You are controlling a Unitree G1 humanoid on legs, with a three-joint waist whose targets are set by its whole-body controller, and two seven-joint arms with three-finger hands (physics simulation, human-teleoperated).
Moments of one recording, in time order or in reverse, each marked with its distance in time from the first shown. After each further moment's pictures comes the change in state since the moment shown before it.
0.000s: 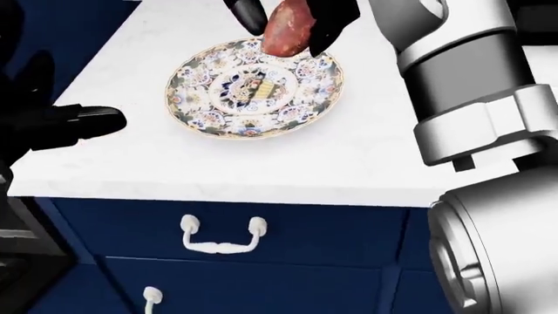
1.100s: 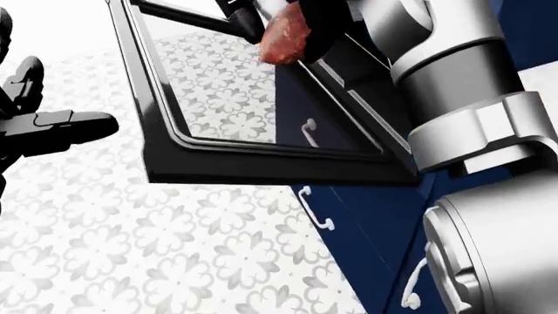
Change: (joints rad) left arm 0.028 -0.001 0.019 -0.016 0.009 -0.008 0.006; right arm 0.016 0.012 0.009 0.022 -0.018 -0.005 -0.046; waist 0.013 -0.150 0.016
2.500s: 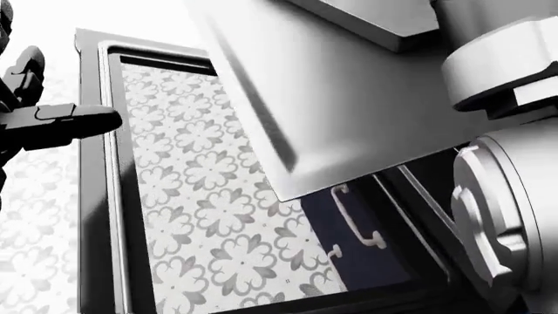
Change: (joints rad) left arm -0.019 -0.003 -0.005 -0.028 0.012 0.023 0.000; right arm -0.215 -0.066 -0.014 0.151 0.007 0.025 -0.031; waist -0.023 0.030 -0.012
